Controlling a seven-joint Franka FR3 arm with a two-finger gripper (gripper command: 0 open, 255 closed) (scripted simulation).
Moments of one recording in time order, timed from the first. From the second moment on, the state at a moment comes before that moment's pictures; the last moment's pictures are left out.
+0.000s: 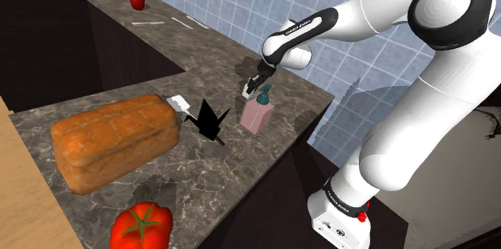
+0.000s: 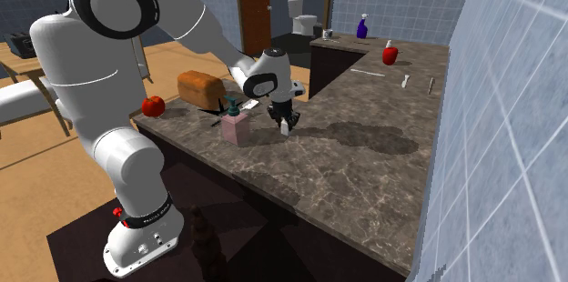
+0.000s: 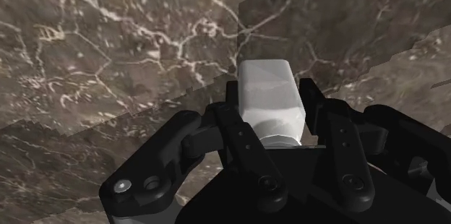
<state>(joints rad) 0.10 0.01 -0.27 -2.43 0.25 2.65 -0.57</state>
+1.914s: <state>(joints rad) 0.08 -0.19 -0.26 -2.30 0.10 2.34 -0.43</state>
